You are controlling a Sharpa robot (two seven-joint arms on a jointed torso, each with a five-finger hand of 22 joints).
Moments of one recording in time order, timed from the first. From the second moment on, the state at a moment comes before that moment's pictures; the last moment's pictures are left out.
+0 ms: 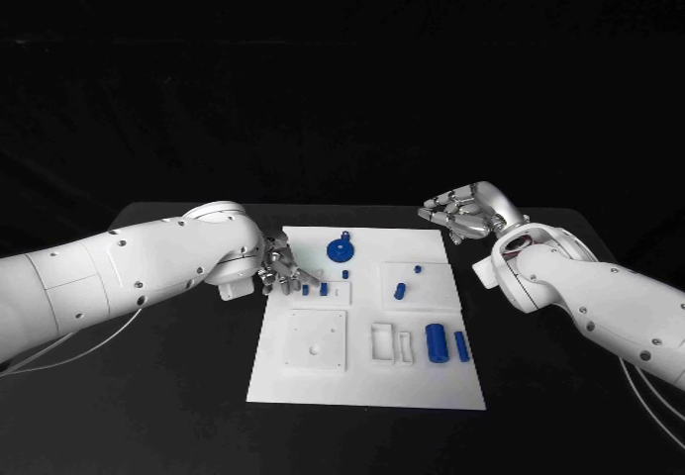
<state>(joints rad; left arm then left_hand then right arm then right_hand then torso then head) 1.45 -0.60 -0.19 1.25 -0.93 0.14 -0.56 1.10 -0.15 0.11 0.22 0.05 1.17 0.04 0.07 0.42 1.47 -0.04 0.31 0.12 1.39 -0.11 1.11 0.58 0.02 1.30 -0.13 0.30 1.31 1.00 -0.77 0.37 1.34 -1.12 -0.48 0.02 1.27 -0.08 -0.01 0.11 0.46 1.11 0.09 0.06 0.06 1.15 -0.01 0.92 0.94 1.43 -0.07 0.96 0.99 0.11 1.46 -0.10 0.41 1.25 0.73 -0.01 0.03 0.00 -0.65</state>
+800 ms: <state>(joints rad) 1.45 -0.67 -0.17 1.32 -0.85 -0.15 -0.25 1.41 -0.08 0.17 -0.05 0.15 1.10 0.10 0.07 0.10 1.28 0.06 0.07 0.06 1.21 -0.02 0.87 0.35 0.02 1.18 -0.04 0.08 1.20 1.00 -0.78 0.37 1.34 -1.12 -0.48 0.02 1.27 -0.08 -0.01 0.11 0.46 1.11 0.09 0.06 0.06 1.15 -0.01 0.92 0.93 1.43 -0.07 0.96 0.99 0.11 1.47 -0.10 0.41 1.25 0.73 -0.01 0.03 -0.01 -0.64</state>
